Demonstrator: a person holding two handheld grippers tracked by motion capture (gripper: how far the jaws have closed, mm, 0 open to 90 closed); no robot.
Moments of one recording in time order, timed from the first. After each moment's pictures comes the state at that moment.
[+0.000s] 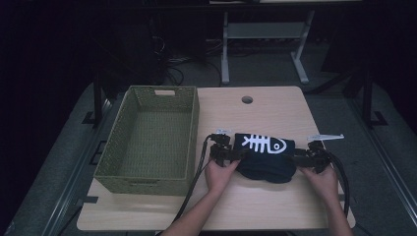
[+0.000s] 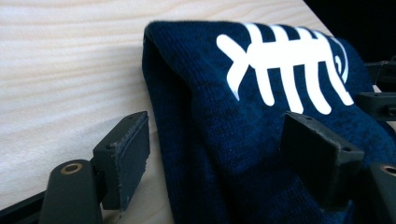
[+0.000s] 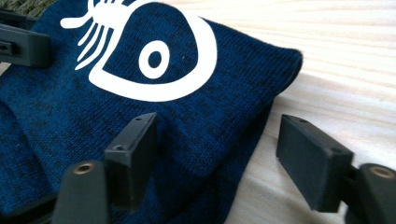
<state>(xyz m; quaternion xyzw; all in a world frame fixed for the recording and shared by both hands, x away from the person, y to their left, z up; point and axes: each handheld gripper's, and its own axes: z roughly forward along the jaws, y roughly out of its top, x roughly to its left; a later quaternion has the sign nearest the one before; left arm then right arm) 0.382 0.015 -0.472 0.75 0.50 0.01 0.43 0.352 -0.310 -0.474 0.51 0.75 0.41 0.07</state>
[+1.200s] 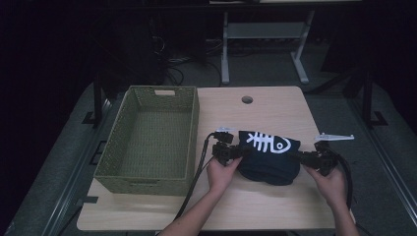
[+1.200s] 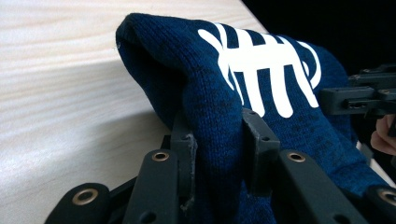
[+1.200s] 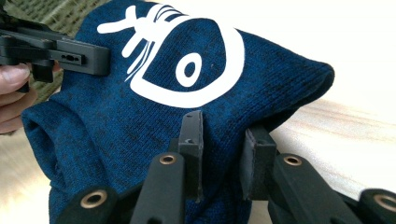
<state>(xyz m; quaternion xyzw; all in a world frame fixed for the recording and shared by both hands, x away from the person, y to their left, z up) 0.370 0.011 -0.442 0.75 0.46 -0.02 0.48 0.329 -0.311 -0.442 0.50 0.74 0.45 0.04</state>
